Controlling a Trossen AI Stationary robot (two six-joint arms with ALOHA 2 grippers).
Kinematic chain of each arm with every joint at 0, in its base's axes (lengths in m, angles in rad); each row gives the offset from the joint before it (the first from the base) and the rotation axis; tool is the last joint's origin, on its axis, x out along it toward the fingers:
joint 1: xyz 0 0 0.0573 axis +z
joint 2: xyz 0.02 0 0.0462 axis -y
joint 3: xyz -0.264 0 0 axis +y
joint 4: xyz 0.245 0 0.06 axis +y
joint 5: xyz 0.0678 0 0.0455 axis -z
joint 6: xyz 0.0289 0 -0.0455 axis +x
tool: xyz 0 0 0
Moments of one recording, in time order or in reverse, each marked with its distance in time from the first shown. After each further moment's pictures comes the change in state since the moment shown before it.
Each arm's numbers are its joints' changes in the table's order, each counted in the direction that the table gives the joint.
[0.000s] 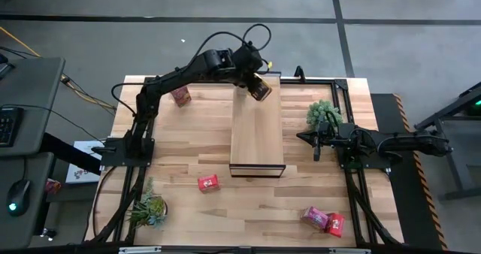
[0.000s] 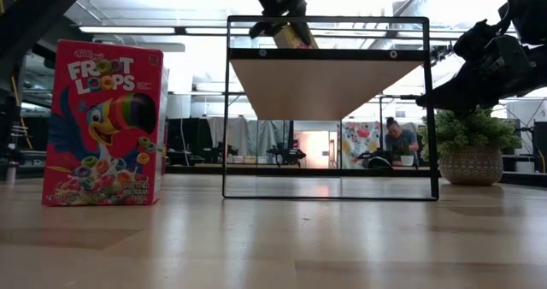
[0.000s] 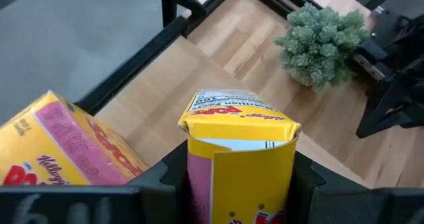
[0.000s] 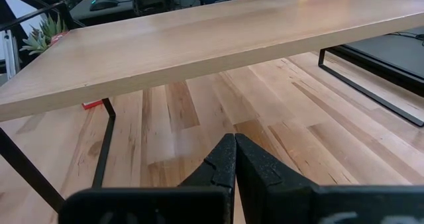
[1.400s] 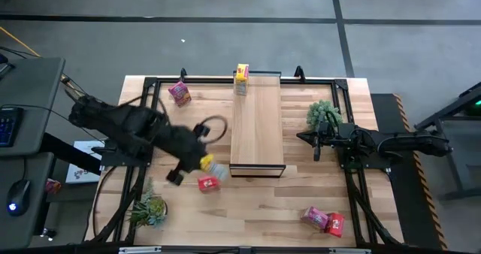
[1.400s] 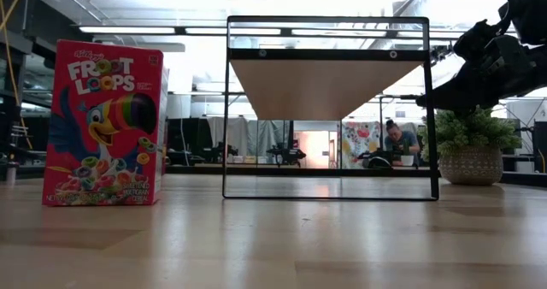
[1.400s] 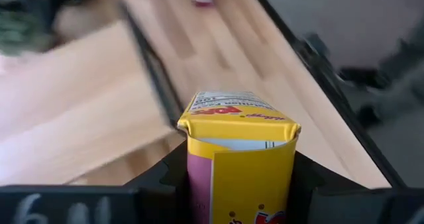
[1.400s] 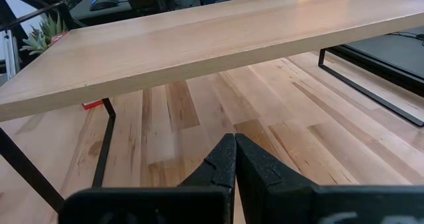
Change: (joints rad) left arm -0.670 0.681 0.690 -0.015 0.084 0.469; right arm 0.000 0.000 0.000 0.000 0.000 0.000
